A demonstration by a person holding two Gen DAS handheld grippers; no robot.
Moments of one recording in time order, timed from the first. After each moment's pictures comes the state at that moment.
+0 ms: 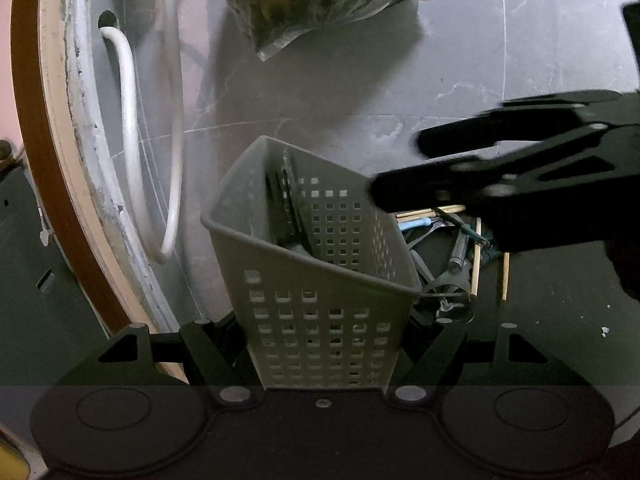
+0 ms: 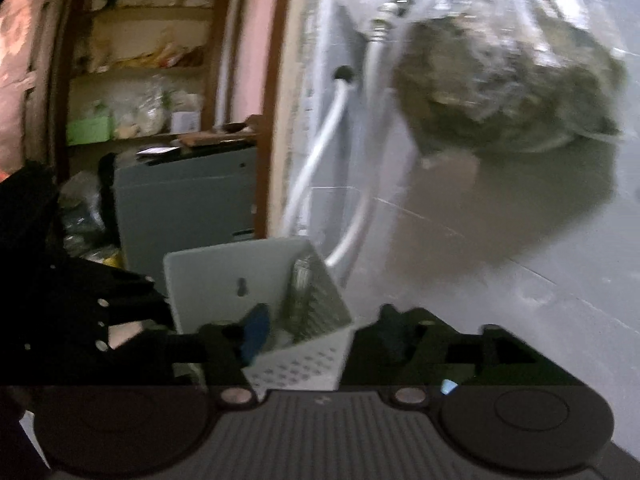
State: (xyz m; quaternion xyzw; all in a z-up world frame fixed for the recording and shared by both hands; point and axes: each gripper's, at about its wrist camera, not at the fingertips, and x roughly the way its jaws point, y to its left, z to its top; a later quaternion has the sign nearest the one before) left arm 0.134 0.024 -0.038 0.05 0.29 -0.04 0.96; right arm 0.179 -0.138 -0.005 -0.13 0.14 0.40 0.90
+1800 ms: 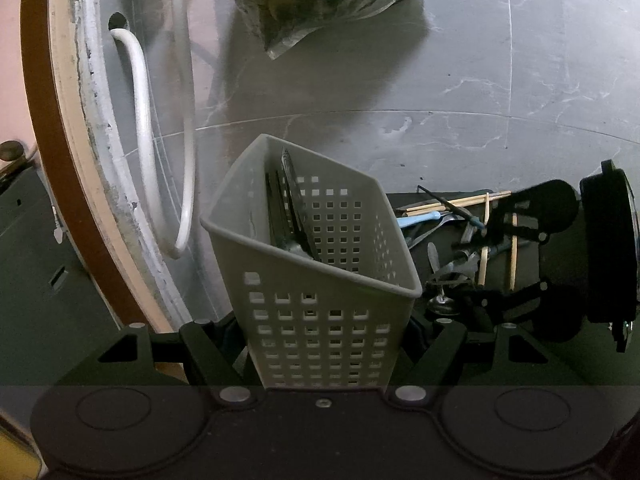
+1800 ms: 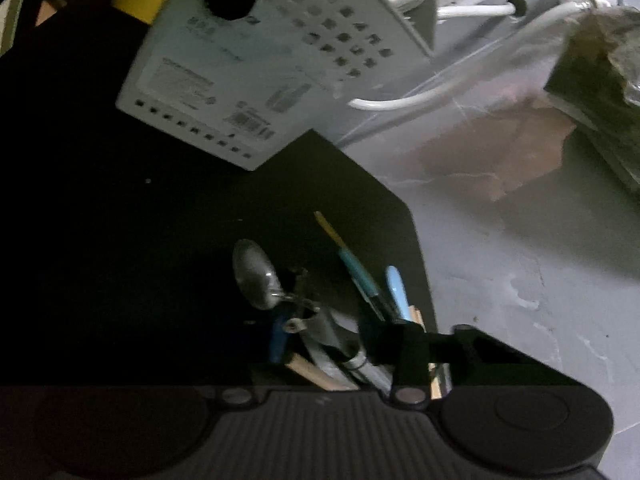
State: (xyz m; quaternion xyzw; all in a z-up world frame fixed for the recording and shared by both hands) left arm 0.127 0.019 -0.037 0.06 0.29 -0.02 0.95; right arm 0.202 -0.130 -0.151 -0.54 0.11 0.34 0.76
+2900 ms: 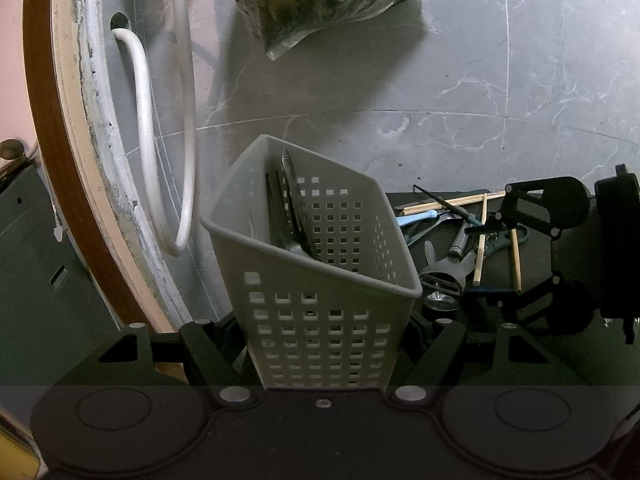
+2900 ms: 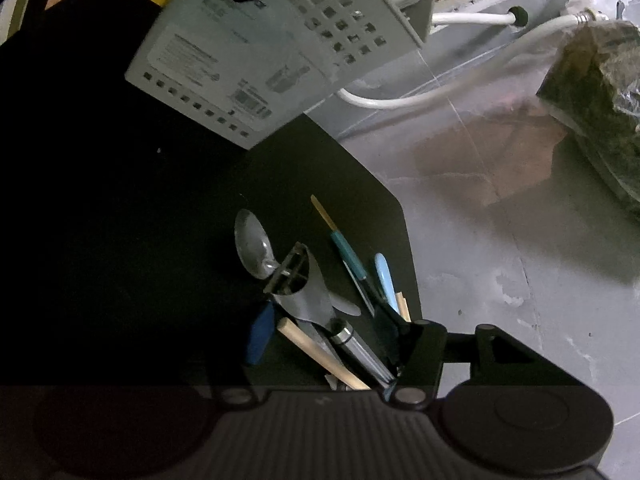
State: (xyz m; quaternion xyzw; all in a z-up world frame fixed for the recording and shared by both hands) left arm 0.127 0.018 -0.037 0.05 0.29 -0.02 0.95; right arm 0.200 -0.145 -0.152 -0.56 0.09 0.32 0.76
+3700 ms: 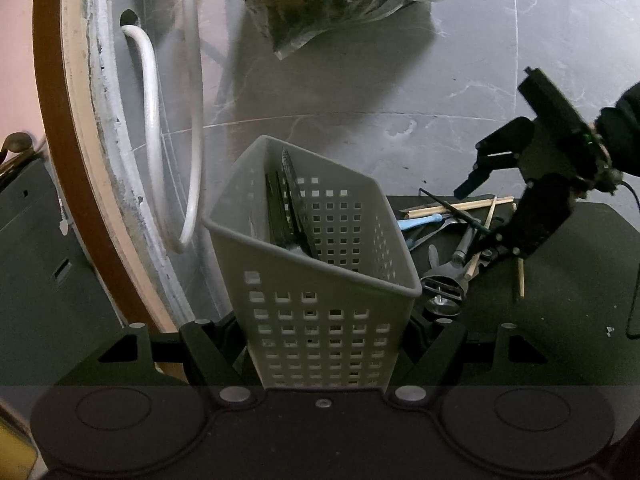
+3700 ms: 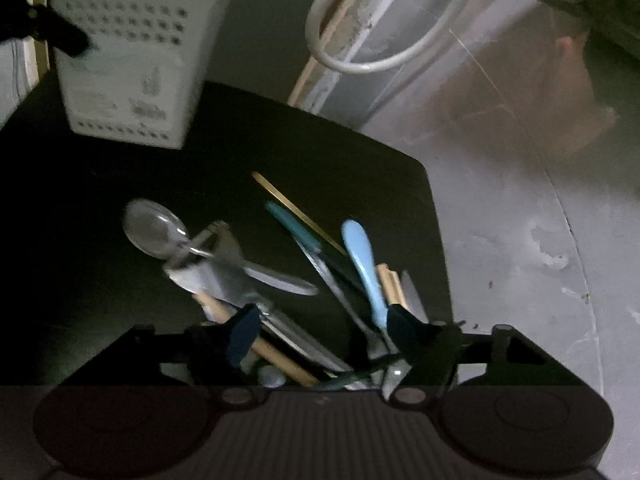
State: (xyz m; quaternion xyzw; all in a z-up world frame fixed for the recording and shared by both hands) left arm 0.126 0.014 -0.038 0.04 0.29 -0.01 0.96; right arm 0.321 -0.168 -0.086 -0.49 0.23 0.44 0.71
